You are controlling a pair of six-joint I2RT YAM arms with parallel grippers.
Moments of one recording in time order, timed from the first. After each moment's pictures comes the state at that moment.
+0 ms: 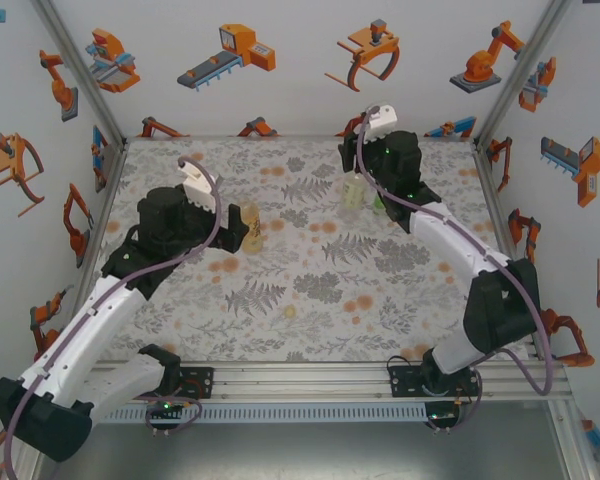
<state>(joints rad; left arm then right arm) -0.47 0.96 0.94 -0.37 0.10 -0.02 0.40 1.53 1.21 0.24 -0.07 -0.02</state>
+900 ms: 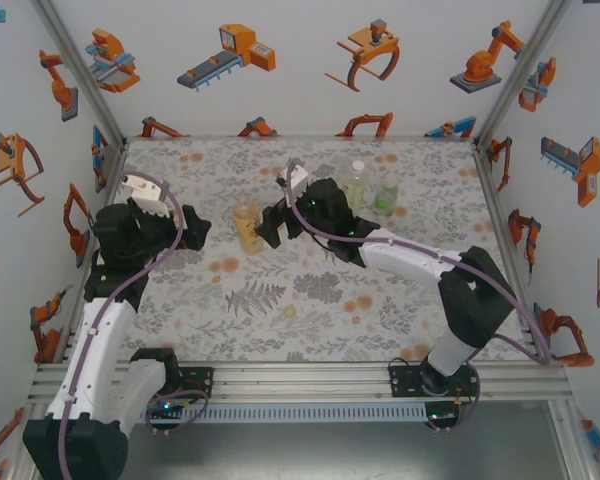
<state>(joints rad) -0.06 0.83 0.73 -0.21 0.34 -0.02 0.80 1.68 1.11 0.26 -0.22 0.11</state>
